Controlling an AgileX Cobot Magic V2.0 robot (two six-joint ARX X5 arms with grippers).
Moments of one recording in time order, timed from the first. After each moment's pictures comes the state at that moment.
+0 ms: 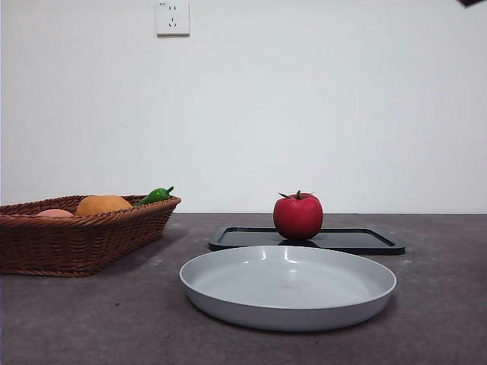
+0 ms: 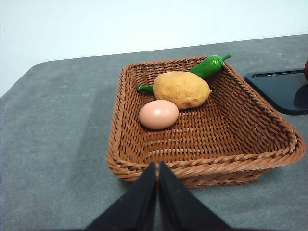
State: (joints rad) left arm 0.03 0.01 0.03 -0.17 0.16 0.11; right arm 0.37 0.61 0.82 -0.65 -0.25 -0.03
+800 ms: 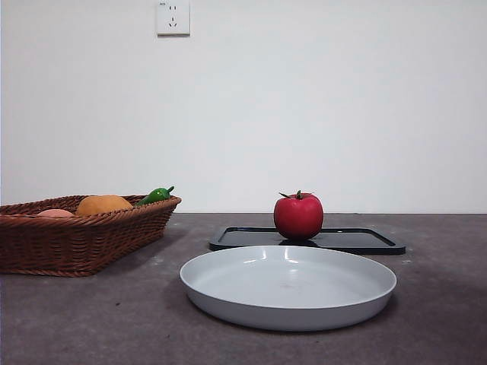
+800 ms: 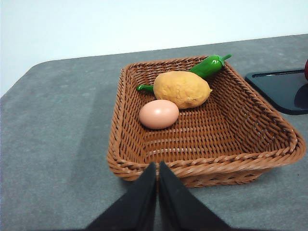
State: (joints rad) left arm 0.03 0.01 0.03 -0.17 0.16 0.11; right arm -0.02 0.03 0.05 -0.06 -0.05 0.13
